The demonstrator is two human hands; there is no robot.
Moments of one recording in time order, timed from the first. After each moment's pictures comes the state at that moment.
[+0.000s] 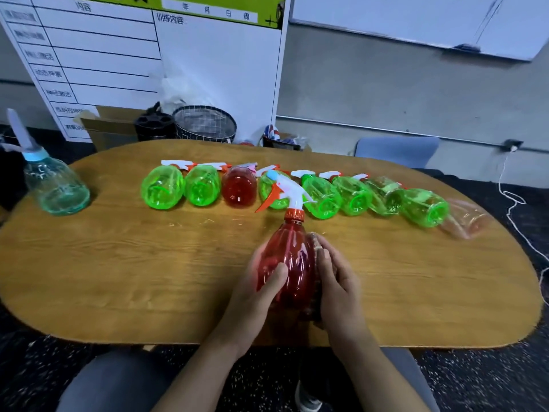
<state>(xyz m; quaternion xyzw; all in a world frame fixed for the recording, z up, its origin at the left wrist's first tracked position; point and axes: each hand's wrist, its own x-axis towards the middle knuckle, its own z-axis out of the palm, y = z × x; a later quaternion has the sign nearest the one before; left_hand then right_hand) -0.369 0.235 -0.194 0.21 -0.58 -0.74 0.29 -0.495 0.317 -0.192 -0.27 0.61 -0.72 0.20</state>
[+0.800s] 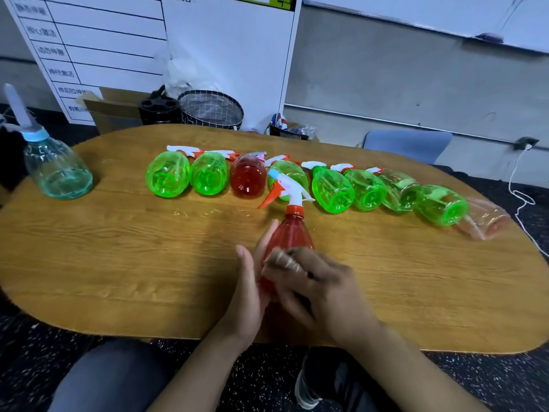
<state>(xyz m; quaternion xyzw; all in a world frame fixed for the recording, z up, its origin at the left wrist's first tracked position) -0.369 0.227 -0.194 0.21 -0.50 -0.78 0.31 -0.499 0.315 -0.169 -0.73 0.61 -0.28 -0.12</state>
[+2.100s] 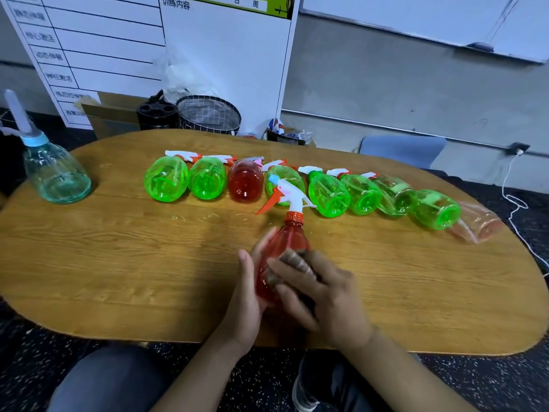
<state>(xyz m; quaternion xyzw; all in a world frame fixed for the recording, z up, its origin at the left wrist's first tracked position) -0.372 0.228 -0.209 0.22 -0.48 -0.79 0.32 -0.499 0.319 -0.180 -0.69 0.62 -0.36 -0.14</state>
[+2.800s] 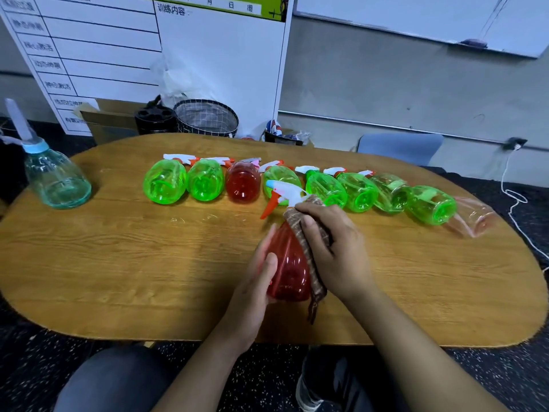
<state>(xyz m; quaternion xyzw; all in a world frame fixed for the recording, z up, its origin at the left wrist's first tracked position) -0.371 0.228 -0.204 0.19 -0.53 -0.76 0.32 -0.527 0.288 -0.146 -0.53 0.73 -0.44 -0.05</state>
